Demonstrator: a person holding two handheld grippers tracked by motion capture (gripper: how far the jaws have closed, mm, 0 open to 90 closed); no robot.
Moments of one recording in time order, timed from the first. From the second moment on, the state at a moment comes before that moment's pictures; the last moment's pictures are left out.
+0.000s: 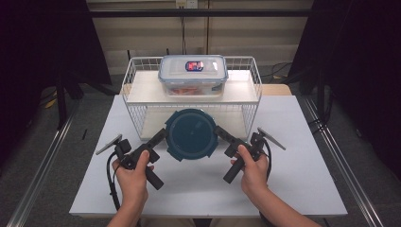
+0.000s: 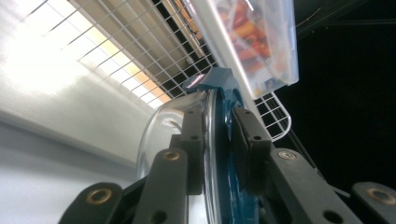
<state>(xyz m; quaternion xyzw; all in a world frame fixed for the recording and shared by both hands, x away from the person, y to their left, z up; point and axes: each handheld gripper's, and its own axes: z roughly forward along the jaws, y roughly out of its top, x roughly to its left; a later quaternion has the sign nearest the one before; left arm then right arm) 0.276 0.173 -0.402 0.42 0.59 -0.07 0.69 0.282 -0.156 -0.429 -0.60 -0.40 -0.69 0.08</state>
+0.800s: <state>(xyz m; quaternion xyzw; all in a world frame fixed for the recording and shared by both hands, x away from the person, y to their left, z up) 0.274 0.172 -0.366 0.42 0.55 -0.05 0.72 0.278 -0.153 -0.414 -0.58 -0.38 -0.71 0.10</state>
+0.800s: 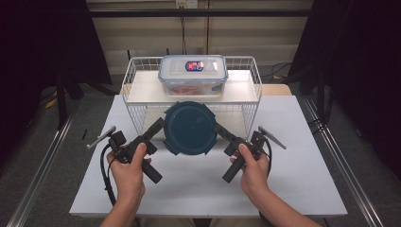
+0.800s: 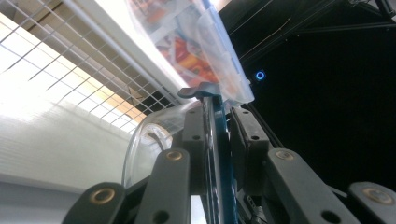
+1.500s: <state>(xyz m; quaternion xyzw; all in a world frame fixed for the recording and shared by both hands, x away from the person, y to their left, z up) 0.277 0.164 -0.321 0.43 0.51 -0.04 0.74 0.283 -0.160 -0.366 -0.54 -0.38 -0.75 0.06</state>
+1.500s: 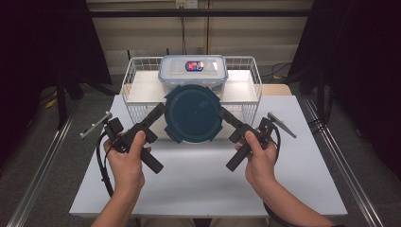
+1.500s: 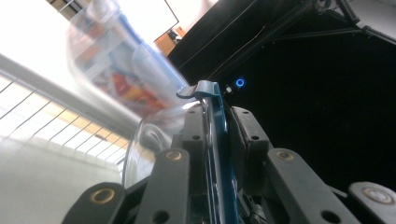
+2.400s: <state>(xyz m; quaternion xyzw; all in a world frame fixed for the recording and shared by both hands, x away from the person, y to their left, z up) 0.300 0.155 -0.290 0.41 0.50 -0.05 0.76 0.304 -0.163 -0.323 -0.54 -0.36 -0.76 0.03</state>
